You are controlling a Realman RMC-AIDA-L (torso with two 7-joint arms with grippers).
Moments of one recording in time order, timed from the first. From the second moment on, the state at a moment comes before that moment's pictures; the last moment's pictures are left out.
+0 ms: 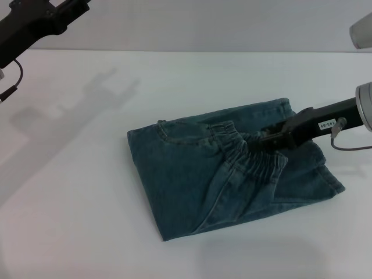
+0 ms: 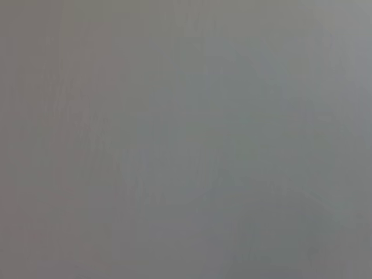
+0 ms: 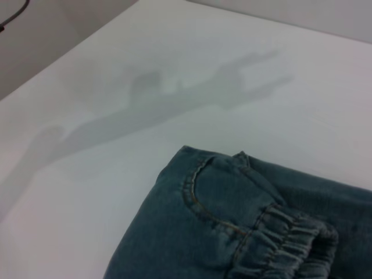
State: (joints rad) left arm -0.41 -2.05 1.02 0.75 1.11 1.13 -1.28; right arm 0.66 2.07 -0.96 -0.99 -2.27 -1.52 2.15
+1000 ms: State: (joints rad) left arm -0.41 -2.05 1.02 0.75 1.11 1.14 -1.28; right arm 0.70 2.07 -1.08 -0.91 -2.21 -1.51 2.14
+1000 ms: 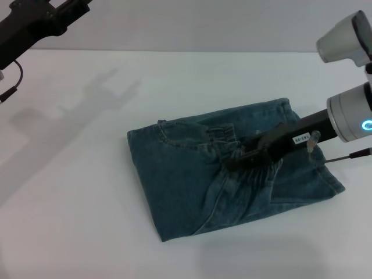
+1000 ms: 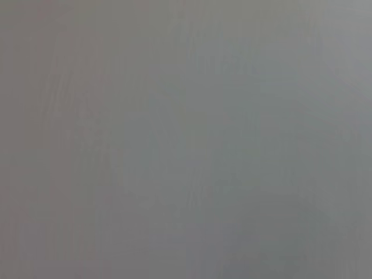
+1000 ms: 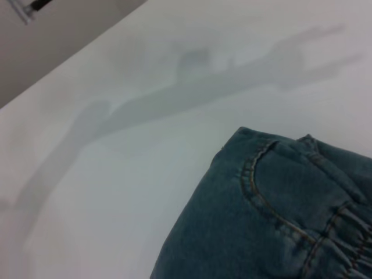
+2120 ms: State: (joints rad) left arm -0.40 -2.05 1.02 0.75 1.11 1.14 -1.27; right arm 0.70 2.07 -1.09 -0.92 -2.26 -1.51 2.12
